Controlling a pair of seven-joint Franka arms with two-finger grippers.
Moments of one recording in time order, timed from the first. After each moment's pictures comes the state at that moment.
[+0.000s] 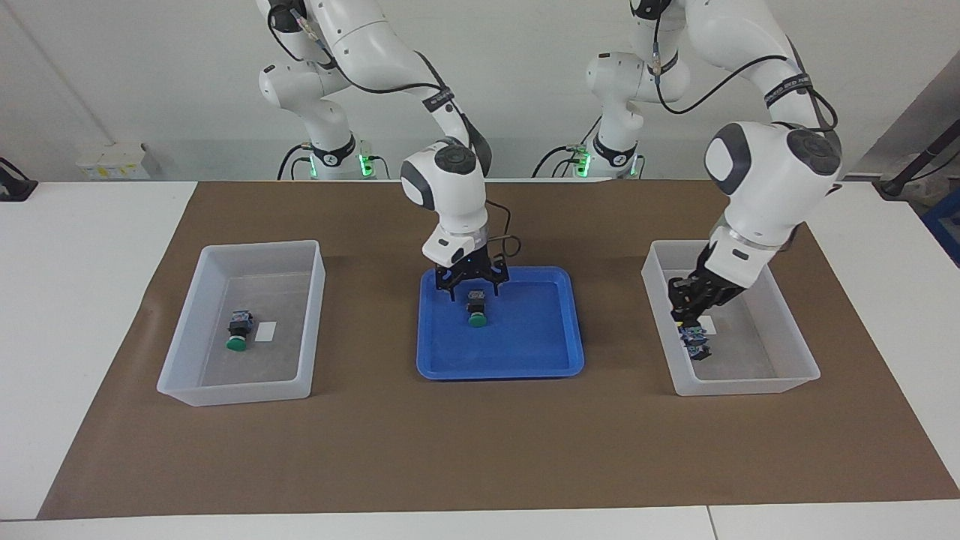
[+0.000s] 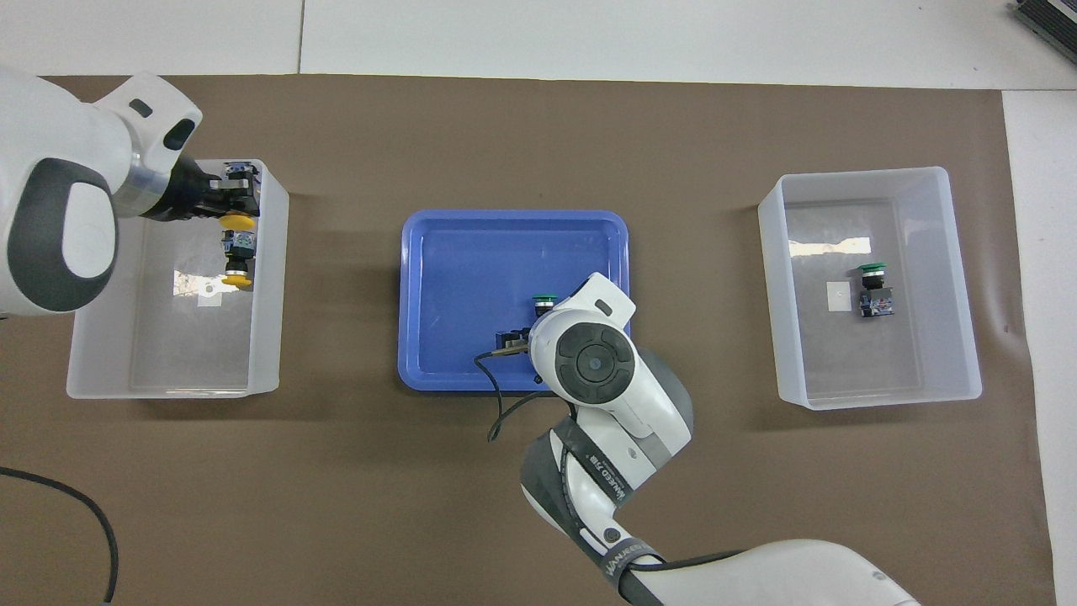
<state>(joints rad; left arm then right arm) -0.20 0.25 0.16 -1.68 -0.17 2.04 -0.02 0.60 0.37 0.03 -1.99 -0.09 2.53 0.62</state>
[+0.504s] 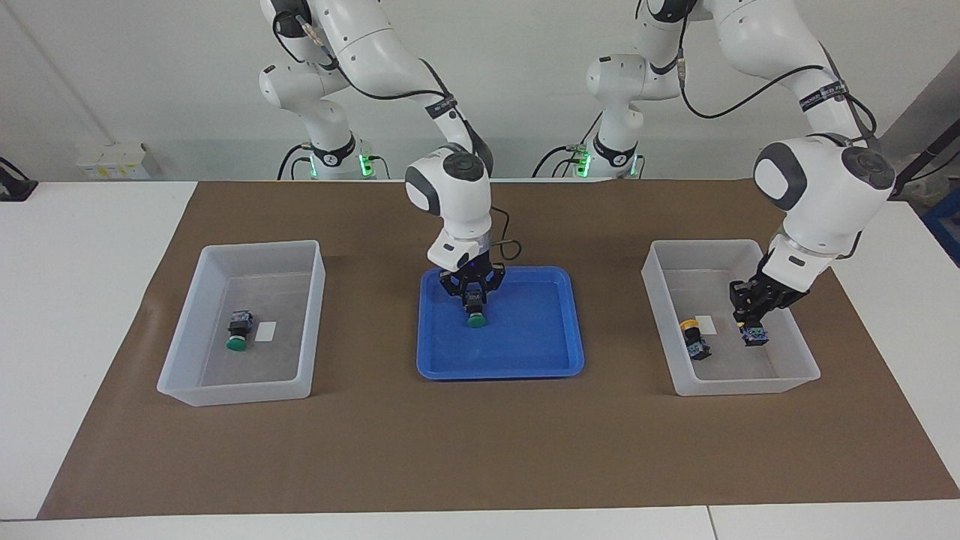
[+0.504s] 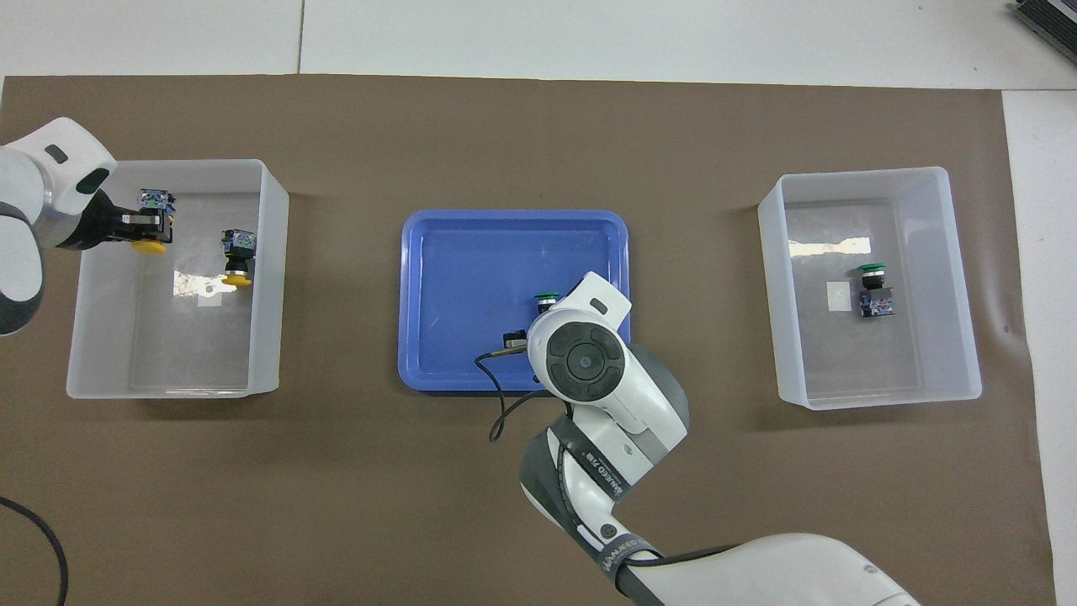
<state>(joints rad) -0.06 0.24 0.16 -1.86 -0.07 2.22 0.15 0.60 0.36 0.02 -1.97 -0.12 2.50 0.62</state>
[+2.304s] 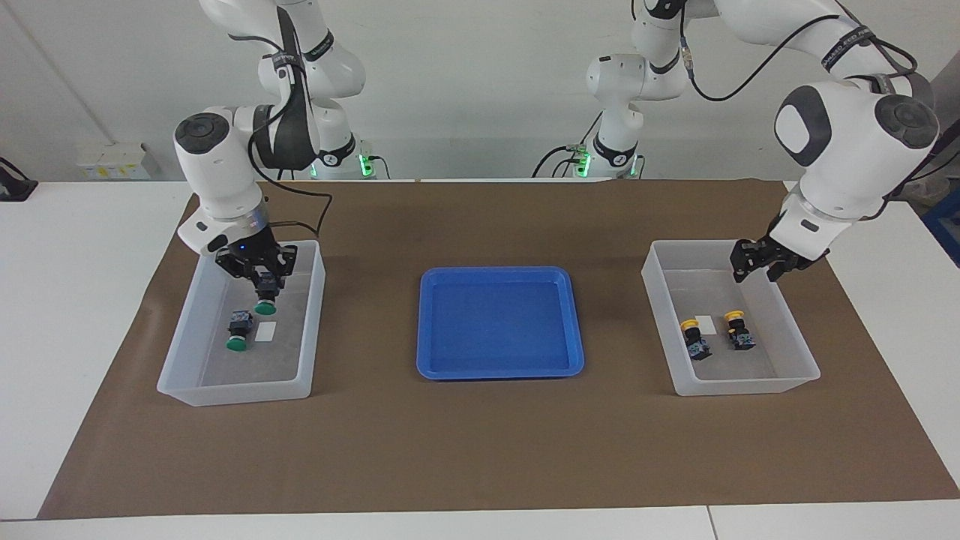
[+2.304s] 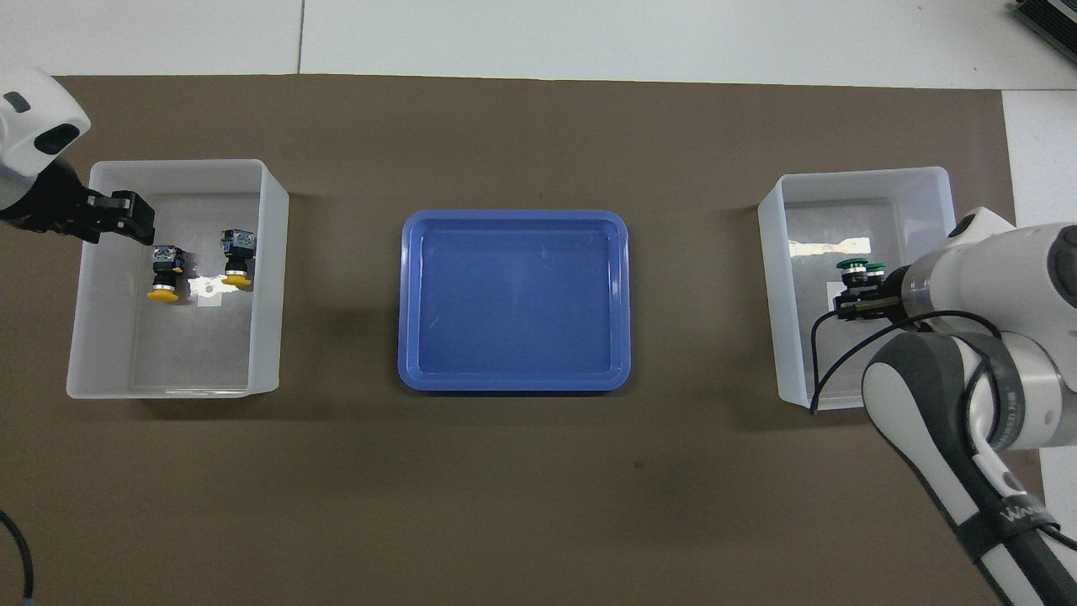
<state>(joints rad) -0.15 0.23 0.13 -1.48 0.02 1.64 0.08 -0.03 0.01 0.01 -2.16 -0.08 2.25 -0.08</state>
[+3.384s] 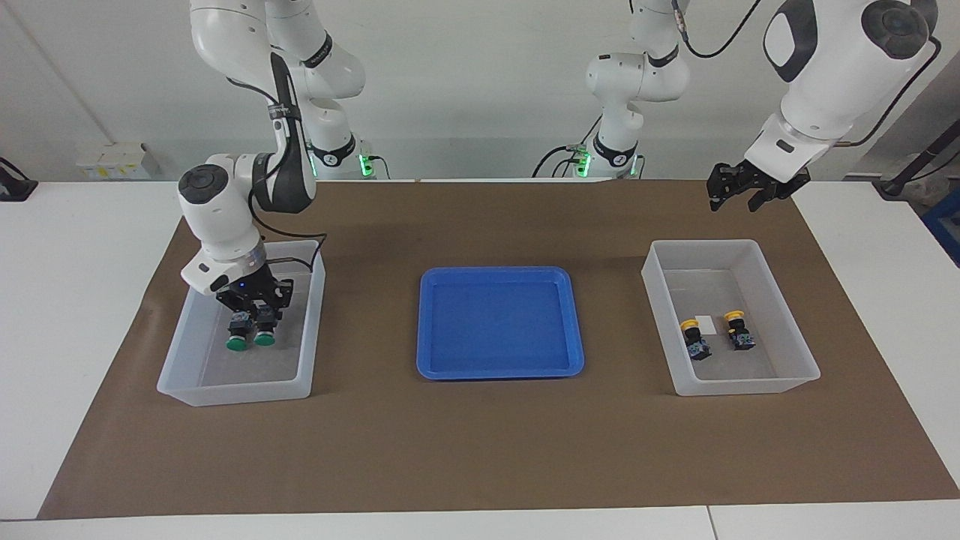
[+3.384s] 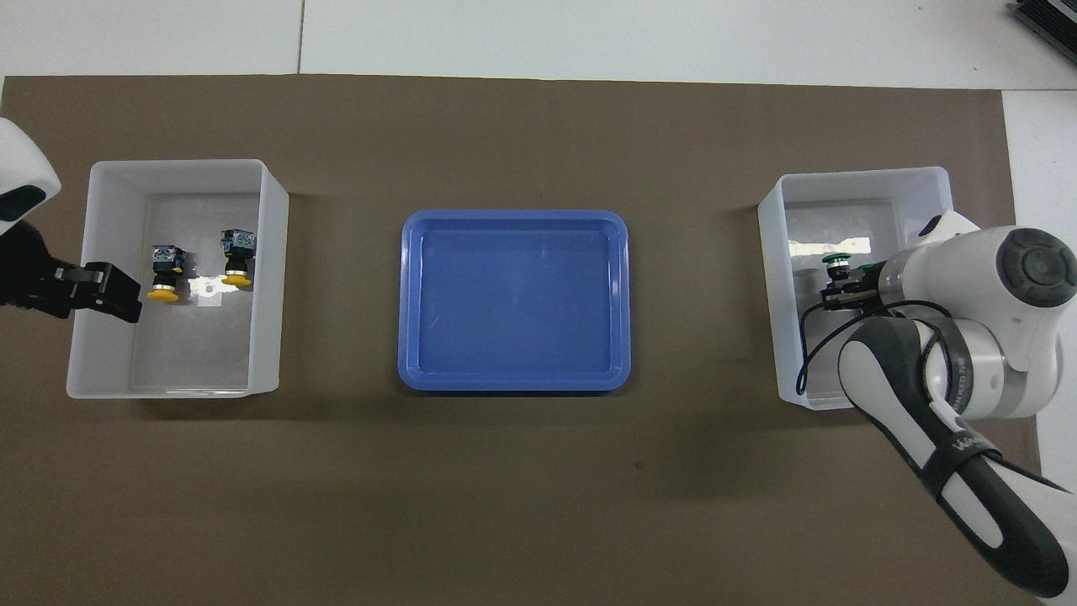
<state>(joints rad) -0.19 0.01 0.14 -1.63 0.02 1.49 0.07 -0.06 0.16 0.01 -2.17 -0.08 2.42 -0.12</state>
